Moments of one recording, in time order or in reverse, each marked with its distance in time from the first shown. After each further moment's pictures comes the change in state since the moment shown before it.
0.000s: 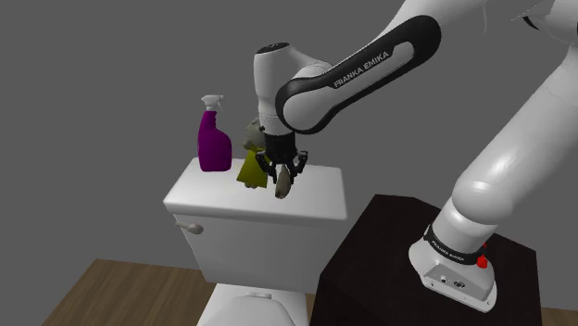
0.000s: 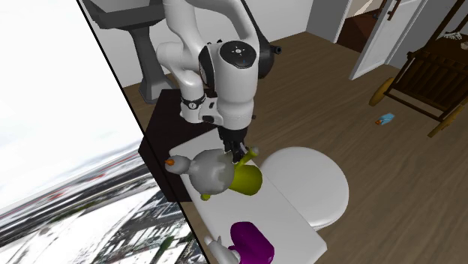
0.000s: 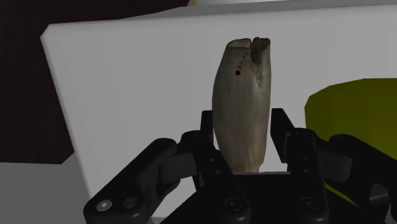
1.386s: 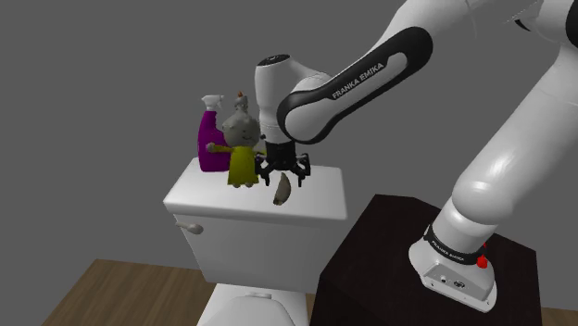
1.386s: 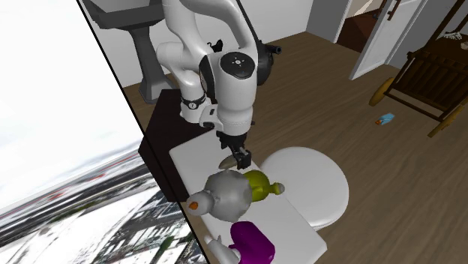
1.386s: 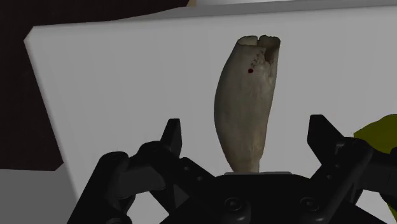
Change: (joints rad) arm -0.001 0.035 0.005 -0.030 -0.021 0.059 0.016
